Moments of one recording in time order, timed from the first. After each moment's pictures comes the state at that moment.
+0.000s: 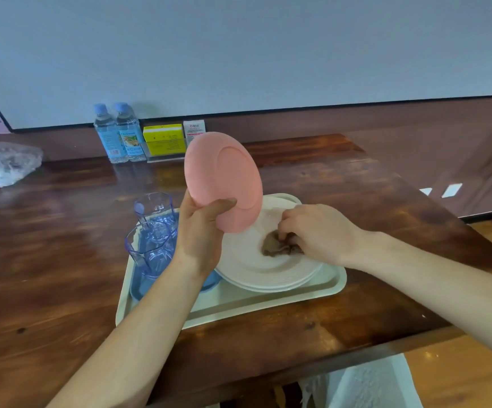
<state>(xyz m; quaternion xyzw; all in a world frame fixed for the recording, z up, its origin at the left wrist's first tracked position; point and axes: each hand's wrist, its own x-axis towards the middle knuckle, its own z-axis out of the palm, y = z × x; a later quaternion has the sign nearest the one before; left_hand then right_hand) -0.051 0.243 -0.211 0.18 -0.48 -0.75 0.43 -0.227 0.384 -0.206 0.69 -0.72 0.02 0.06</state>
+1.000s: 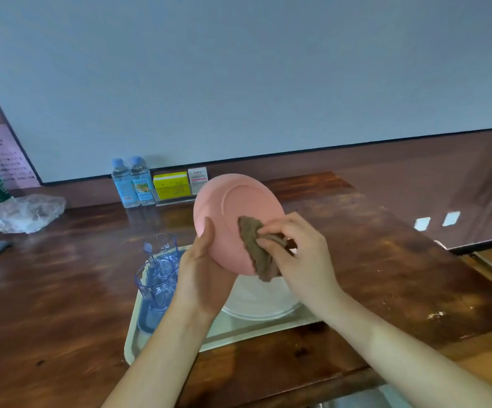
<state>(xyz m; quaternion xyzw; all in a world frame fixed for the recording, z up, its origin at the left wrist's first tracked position) -0.032 0.293 -0.172 0.08 -0.37 -0.87 0.32 -0.159 0.407 -0.181 0.50 -0.65 0.57 0.07</state>
